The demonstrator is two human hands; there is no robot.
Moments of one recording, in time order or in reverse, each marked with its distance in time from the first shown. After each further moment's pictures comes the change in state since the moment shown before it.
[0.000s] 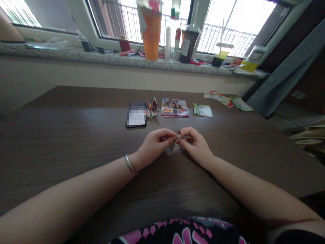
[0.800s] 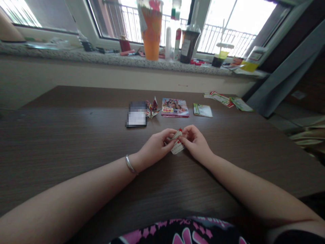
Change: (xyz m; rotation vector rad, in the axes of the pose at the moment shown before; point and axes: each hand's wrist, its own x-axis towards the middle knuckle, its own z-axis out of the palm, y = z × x) left_hand -0.002 0.004 0.001 0.221 -0.117 0.005; right_hand 0.003 0.013 0.001 0.079 0.006 0.208
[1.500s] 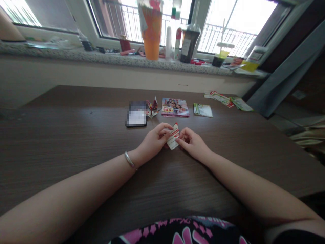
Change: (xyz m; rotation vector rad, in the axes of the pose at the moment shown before) left_hand 0.008 -0.021 0.000 -0.303 0.038 -0.162; right_hand 0.001 0.004 -0.003 -0.195 -0.155 0.012
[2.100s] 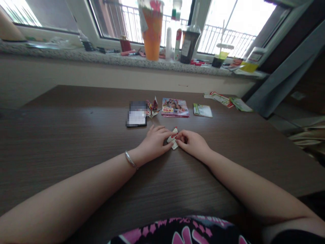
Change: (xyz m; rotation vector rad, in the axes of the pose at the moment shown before) left_hand -0.003 0.007 -0.009 0.900 -0.093 0.238; right_hand 0.003 -0.009 -0.008 -0.520 -0.030 -0.009
